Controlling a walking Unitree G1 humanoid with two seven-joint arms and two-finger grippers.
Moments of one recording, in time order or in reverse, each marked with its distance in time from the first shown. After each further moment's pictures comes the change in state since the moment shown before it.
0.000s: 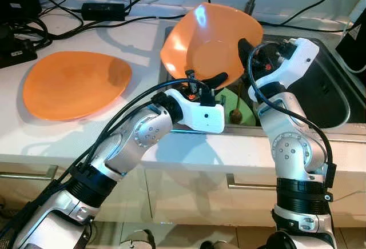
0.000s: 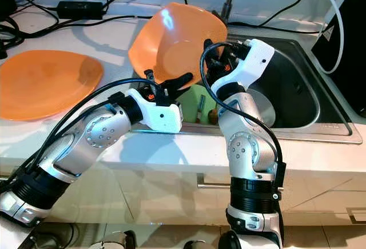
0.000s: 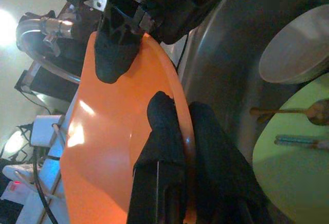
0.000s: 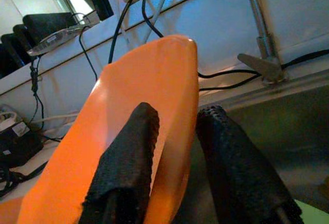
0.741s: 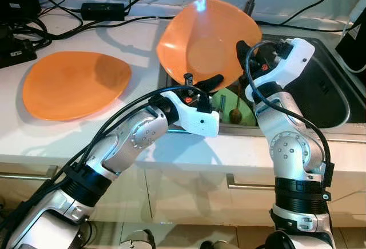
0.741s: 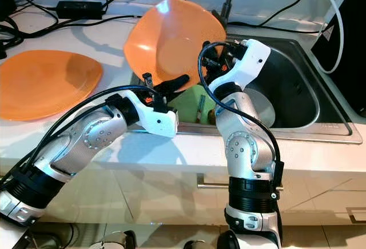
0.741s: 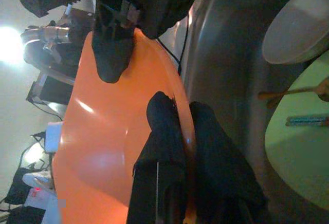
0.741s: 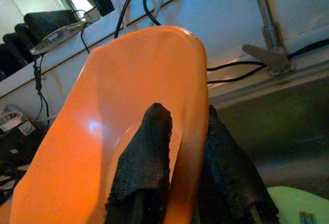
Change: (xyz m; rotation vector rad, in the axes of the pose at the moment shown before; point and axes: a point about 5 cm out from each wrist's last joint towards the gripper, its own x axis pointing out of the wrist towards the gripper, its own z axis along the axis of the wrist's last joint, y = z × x) left arm -0.005 -0.002 -0.008 0.121 0.024 -0.006; right arm 0.001 0.004 -0.003 0.029 0.021 0.005
